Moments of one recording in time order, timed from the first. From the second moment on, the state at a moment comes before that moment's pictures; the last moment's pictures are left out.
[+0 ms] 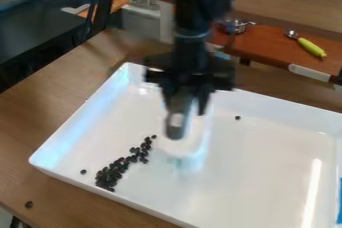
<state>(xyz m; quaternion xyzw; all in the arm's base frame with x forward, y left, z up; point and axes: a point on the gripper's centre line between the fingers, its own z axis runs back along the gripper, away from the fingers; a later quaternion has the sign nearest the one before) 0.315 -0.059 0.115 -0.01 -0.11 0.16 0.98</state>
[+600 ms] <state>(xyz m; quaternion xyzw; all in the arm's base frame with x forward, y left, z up) 0.364 -0.156 0.104 -0.03 -0.09 0.12 0.99</state>
